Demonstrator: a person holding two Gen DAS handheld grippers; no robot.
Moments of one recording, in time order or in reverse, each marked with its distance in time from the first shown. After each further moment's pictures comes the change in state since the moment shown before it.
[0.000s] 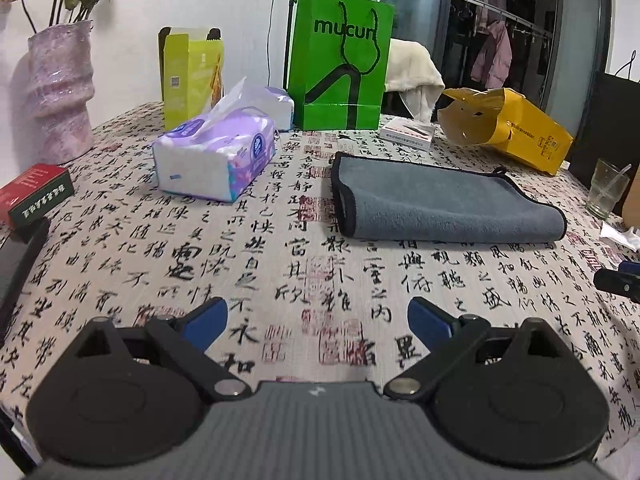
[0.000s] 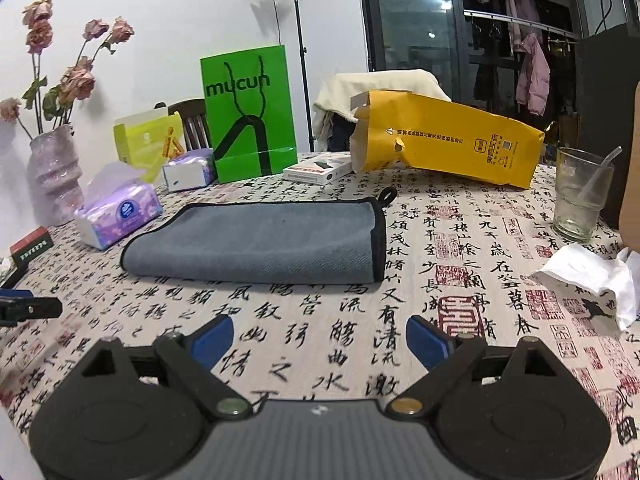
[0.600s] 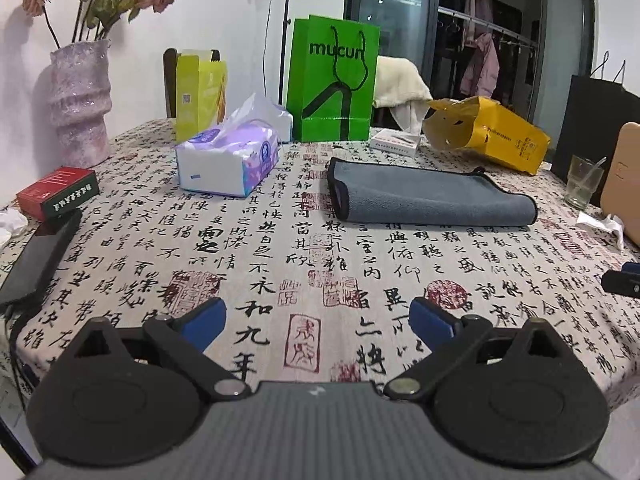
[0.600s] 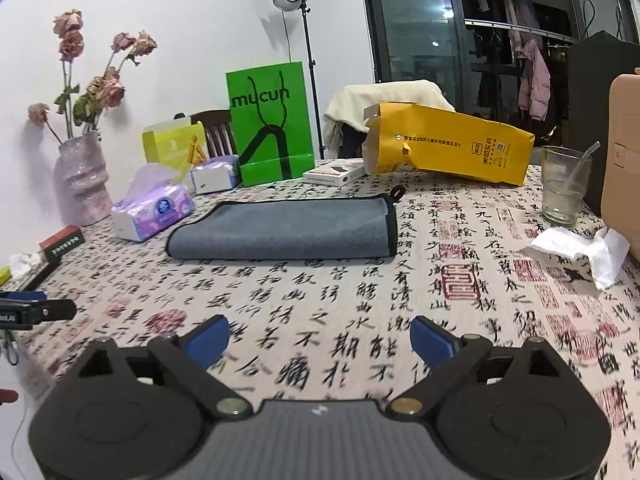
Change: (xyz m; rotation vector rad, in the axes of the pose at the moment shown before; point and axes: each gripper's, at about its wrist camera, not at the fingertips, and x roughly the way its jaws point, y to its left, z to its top) left arm -0.059 0.006 -0.037 0.028 -0.070 -0.015; right arm -0.066 0.019 -0.033 0.012 -0.035 0.036
